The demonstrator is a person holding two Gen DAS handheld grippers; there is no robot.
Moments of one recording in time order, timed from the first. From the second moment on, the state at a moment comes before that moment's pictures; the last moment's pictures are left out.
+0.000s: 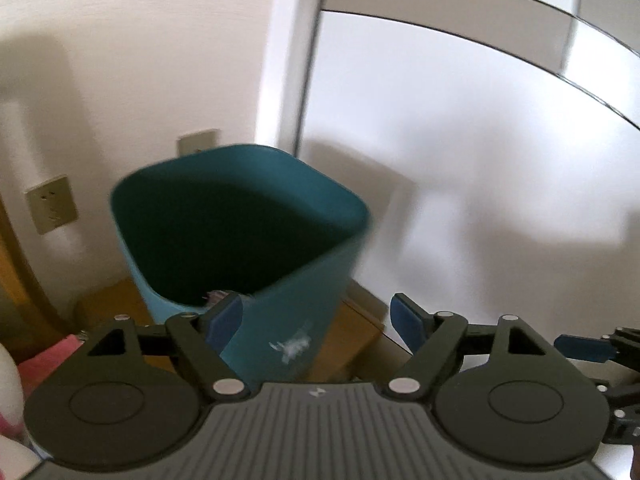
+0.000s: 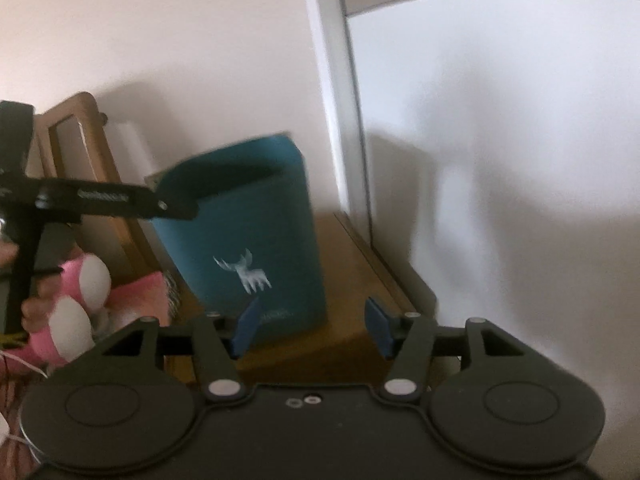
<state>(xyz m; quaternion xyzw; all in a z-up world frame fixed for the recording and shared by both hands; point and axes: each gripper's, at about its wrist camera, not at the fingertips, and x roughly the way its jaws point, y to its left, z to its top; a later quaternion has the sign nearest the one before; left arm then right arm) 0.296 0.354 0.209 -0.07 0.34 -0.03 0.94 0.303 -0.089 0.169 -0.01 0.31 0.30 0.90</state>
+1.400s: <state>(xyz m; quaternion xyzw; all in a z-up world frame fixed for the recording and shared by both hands) 0.321 0.187 -0.324 0.01 0.64 -0.08 0.77 0.355 -0.178 -0.324 0.01 0.61 0.14 0.78</state>
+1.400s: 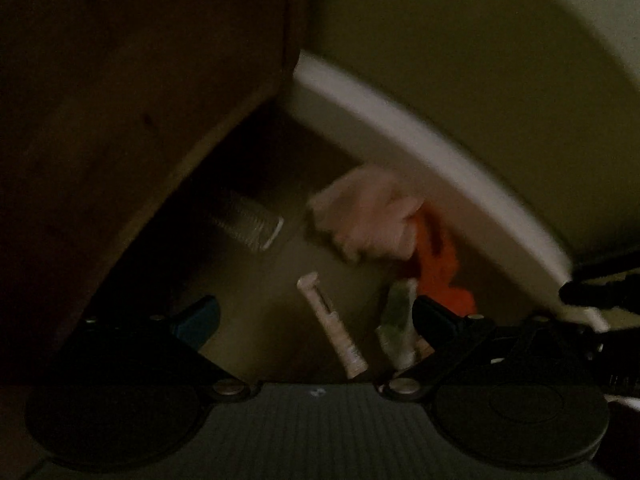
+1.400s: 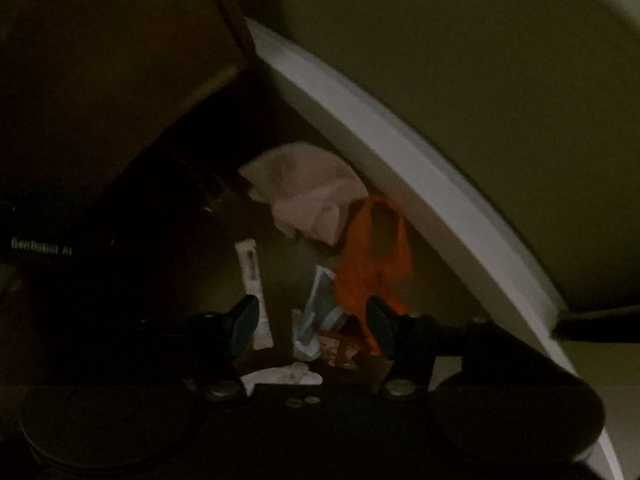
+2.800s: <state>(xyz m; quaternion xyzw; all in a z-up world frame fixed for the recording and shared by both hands) 0.339 0.172 -0.538 -0.04 0.74 -0.05 0.67 0.412 -0.150 -0.514 -0.02 0.70 0.06 0.72</state>
